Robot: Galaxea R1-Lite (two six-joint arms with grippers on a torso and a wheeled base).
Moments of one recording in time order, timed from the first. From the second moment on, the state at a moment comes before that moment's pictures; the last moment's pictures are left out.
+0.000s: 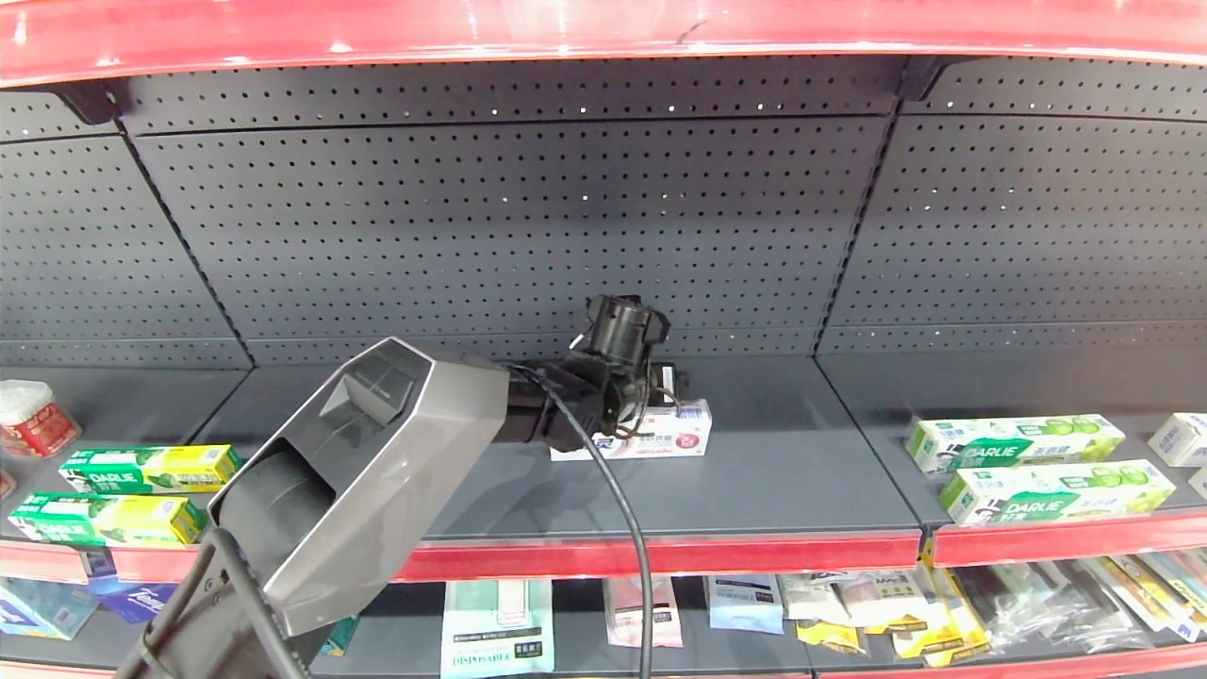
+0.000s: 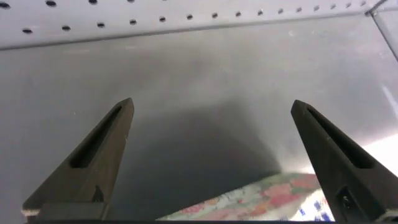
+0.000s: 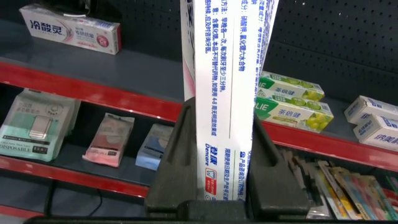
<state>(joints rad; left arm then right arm) -0.65 2.58 -1.91 -0.18 0.20 -0.35 -0.07 0.10 -0.15 0.06 0.17 -0.24</state>
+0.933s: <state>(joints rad) -0.66 2.52 -1.81 -0.19 0.14 -0.35 -0.08 0.10 -0.16 0.06 0.17 -0.24</state>
